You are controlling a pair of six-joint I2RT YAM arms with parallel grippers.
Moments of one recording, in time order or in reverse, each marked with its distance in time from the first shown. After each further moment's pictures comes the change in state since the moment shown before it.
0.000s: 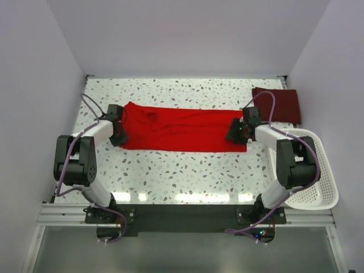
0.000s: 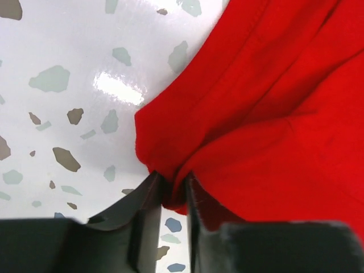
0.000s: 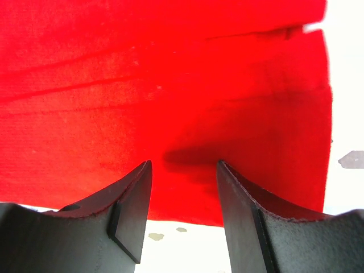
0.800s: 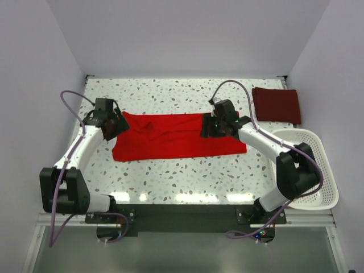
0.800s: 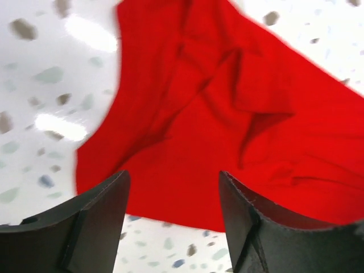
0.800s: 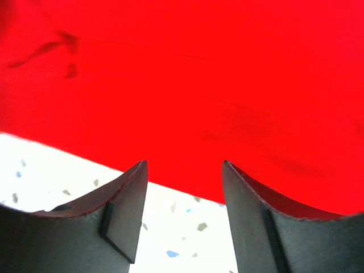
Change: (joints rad) left arm 0.007 -0.342 0.013 -0.112 0.091 -0.078; right arm 0.323 -0.092 0.162 -0.111 0.039 -0.098
